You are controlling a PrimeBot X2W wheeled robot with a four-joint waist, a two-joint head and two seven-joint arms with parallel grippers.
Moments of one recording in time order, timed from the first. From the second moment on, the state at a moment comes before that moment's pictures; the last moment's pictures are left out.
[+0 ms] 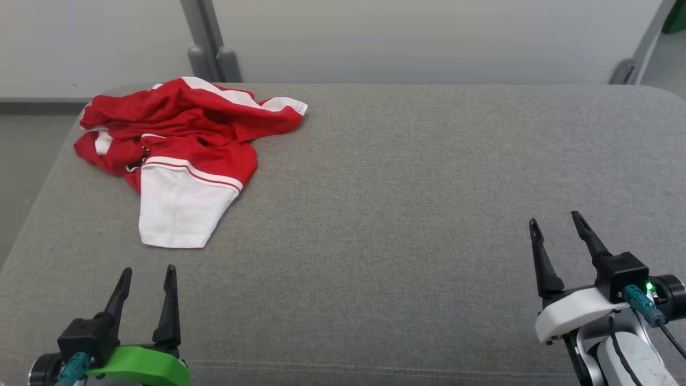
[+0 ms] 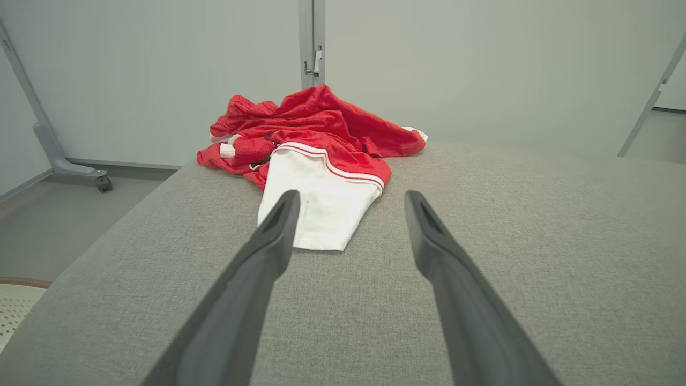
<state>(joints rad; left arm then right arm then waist) 0.06 0.08 -0.05 0.15 -0.27 -0.10 -0.25 0.01 -0.19 0.18 0.17 0.10 -0.07 -0.25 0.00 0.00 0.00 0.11</state>
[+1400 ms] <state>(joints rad) -0.15 0.07 0.00 0.15 -0.38 -0.12 -0.24 -0.11 -0.18 0.23 0.08 0.02 -0.05 -0.25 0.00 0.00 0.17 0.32</state>
